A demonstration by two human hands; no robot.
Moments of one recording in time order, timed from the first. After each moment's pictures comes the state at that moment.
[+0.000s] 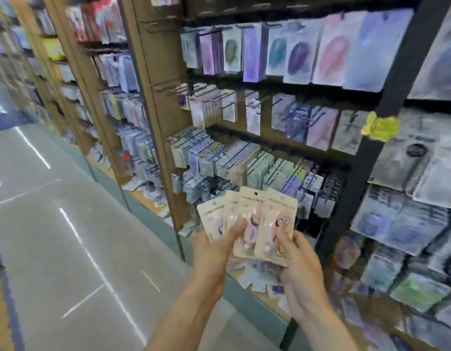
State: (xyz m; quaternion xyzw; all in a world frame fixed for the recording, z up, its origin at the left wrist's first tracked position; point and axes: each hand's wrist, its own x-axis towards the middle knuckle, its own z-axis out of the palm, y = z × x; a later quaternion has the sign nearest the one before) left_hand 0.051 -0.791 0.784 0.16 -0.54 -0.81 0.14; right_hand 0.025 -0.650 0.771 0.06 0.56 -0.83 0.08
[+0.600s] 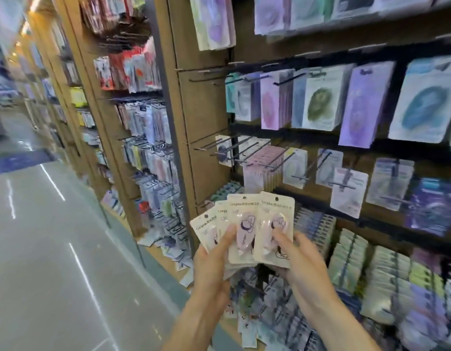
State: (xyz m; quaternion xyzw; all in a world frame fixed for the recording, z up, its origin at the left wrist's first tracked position) left_hand -0.213 -1.081 0.823 0.17 -0.46 -0.85 0.17; right_hand -0.244 -0.933 0.835 -0.03 0.59 -0.80 0.08
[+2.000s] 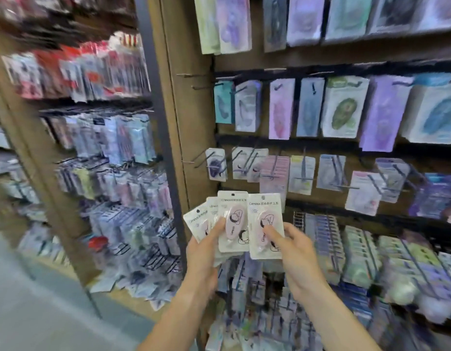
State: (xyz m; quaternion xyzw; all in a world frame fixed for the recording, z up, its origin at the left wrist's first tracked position) left_hand -0.314 -1.269 0.825 0.08 -0.48 -0.87 0.05; right_hand -0.289 -1.102 0.840 0.04 0.63 -0.77 -0.07
